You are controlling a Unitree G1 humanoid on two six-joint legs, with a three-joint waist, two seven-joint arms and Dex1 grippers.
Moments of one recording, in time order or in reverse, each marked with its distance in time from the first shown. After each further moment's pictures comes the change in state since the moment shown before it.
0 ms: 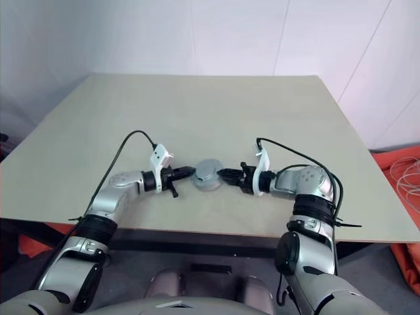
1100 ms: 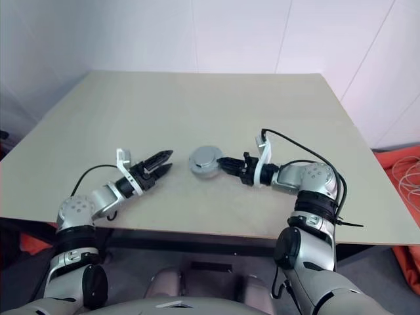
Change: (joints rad) left arm 0.072 -0.123 0.616 -0.118 -0.835 0.948 0.453; right arm -0.039 -0.004 -0.068 -0.001 0.129 0.000 -0.022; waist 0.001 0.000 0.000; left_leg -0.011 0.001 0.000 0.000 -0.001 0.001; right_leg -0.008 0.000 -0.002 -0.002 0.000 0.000
